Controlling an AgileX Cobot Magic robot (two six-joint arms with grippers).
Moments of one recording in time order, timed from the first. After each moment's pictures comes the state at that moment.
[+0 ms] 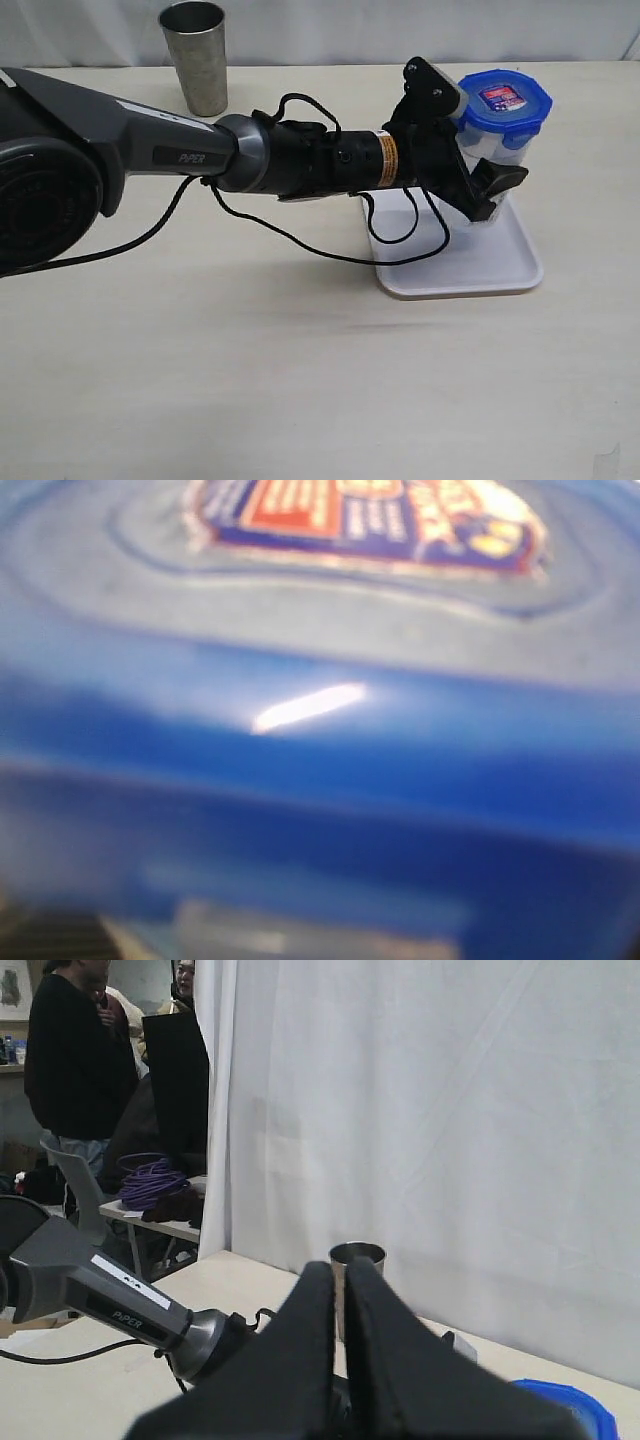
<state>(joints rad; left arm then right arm) -0.77 2.38 -1.60 0.87 -0.63 -0.70 0.58 0.32 -0.63 0.15 0.35 -0.15</state>
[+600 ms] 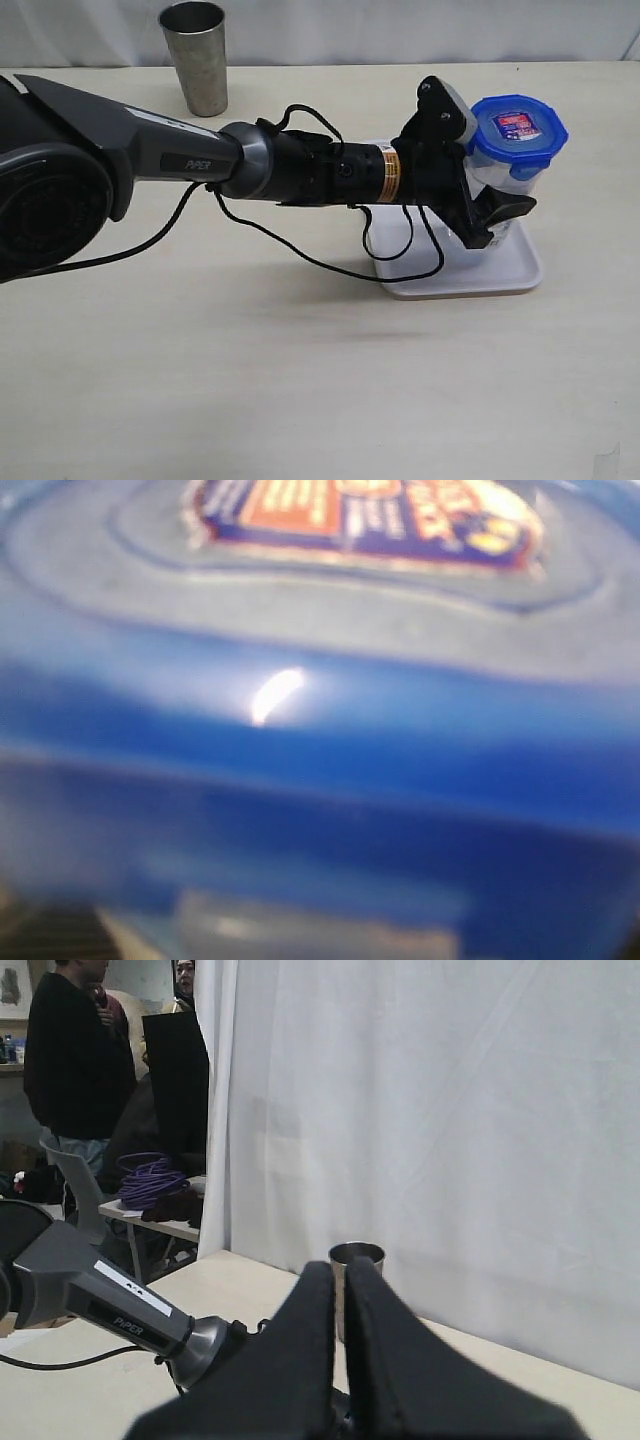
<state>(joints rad) -0.77 2.39 -1.60 1.02 -0.70 -0.73 0.58 0.32 -0.63 0.15 0.35 -0.15</state>
